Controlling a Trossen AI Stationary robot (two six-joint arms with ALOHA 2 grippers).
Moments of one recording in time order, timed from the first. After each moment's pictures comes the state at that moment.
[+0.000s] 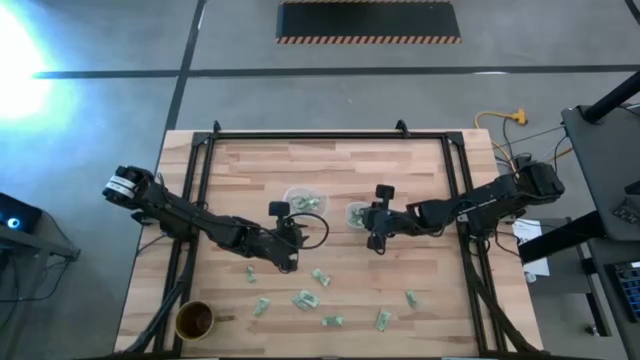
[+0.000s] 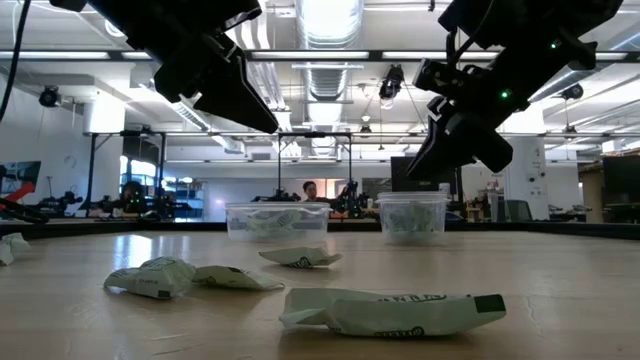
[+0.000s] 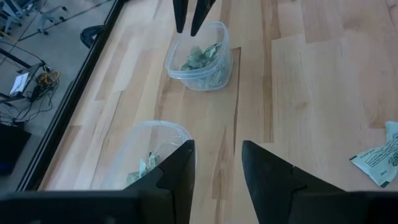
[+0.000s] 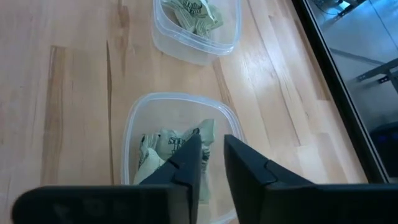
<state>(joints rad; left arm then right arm) -0.34 1.47 0.88 -0.14 -0.64 -0.05 0.15 1.45 0.67 -0.05 0.54 -0.03</state>
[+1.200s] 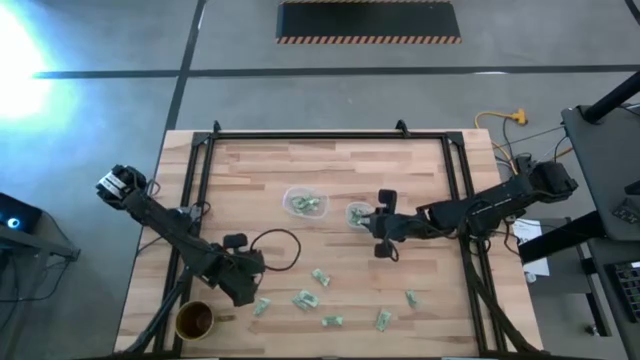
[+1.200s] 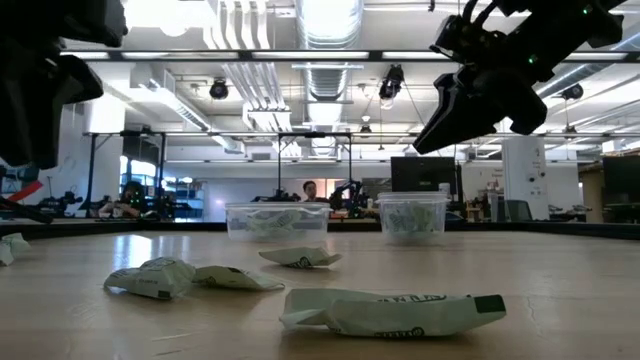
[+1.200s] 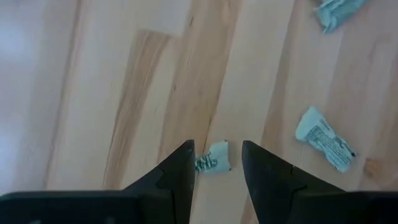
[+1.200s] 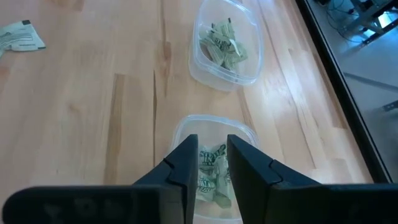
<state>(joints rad) -0.66 1.42 0.95 -0.86 -0.26 -0.87 0.22 1.34 0.66 -0.09 0.48 -0.04</state>
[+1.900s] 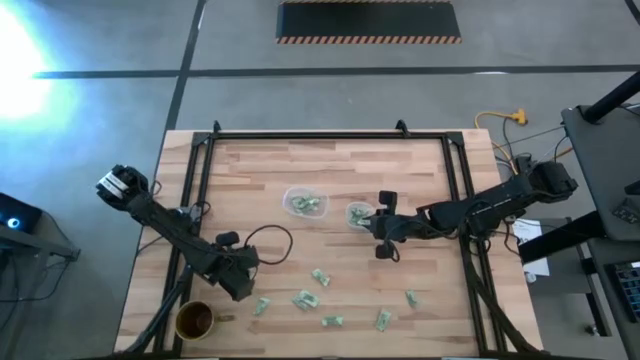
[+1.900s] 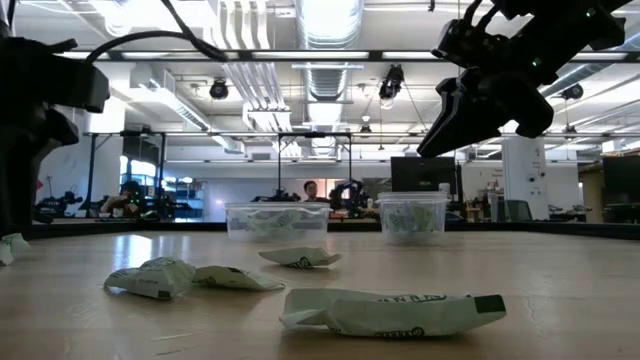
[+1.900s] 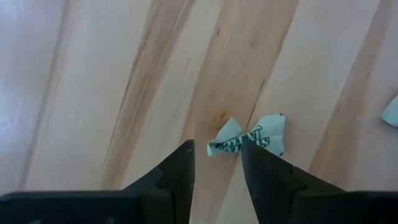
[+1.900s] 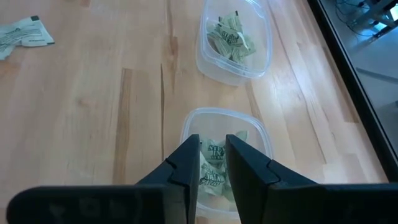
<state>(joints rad) -0.67 1.42 0.76 -0.77 -0.24 -0.99 0.23 1.34 0.65 -0.09 0.46 -0.02</state>
